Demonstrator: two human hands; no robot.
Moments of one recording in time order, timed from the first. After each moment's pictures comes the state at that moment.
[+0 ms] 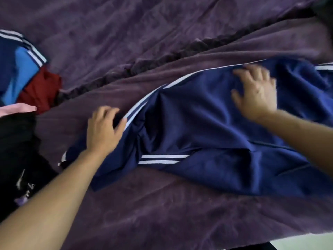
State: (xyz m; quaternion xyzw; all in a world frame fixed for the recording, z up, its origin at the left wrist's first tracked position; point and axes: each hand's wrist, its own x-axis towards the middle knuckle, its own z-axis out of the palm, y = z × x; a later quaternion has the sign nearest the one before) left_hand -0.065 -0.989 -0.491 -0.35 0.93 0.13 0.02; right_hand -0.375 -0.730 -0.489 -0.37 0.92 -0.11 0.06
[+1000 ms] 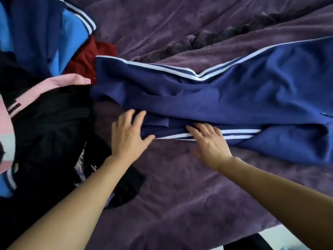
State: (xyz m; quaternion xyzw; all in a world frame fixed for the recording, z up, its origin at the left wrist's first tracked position) left_hand 0.116 -1.076 -0.524 -0.30 0.94 0.13 0.05; right_hand -0.031 -0.866 -0.529 -0.48 0.85 -0.04 0.23
